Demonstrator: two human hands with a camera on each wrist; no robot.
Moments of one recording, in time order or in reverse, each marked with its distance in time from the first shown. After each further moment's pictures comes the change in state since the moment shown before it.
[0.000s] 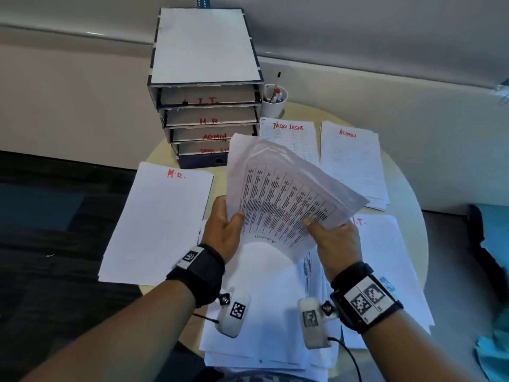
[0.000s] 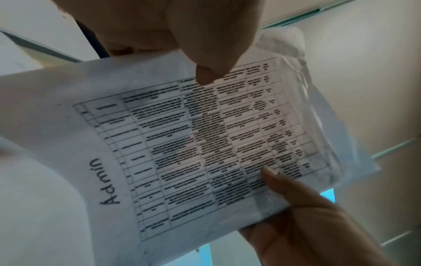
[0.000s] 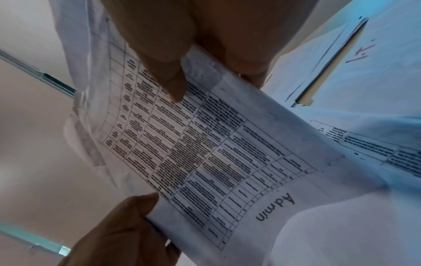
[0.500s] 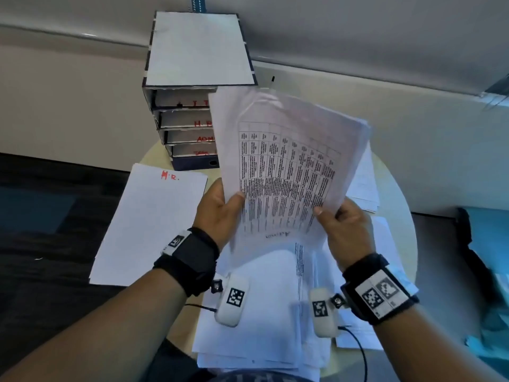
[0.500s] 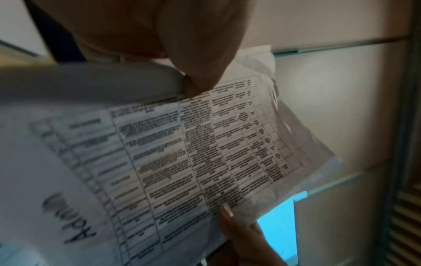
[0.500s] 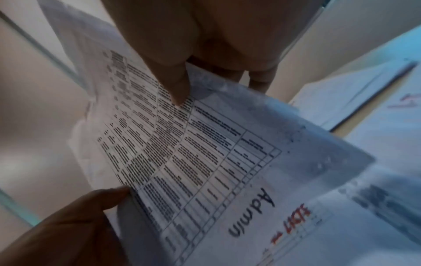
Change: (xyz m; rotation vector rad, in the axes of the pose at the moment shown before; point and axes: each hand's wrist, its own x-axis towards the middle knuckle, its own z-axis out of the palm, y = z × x) left_hand 0.017 0.046 -0.008 -0.141 -0.039 -0.030; right_hand 0.012 -0.027 -0.026 -0.093 -0.059 -0.189
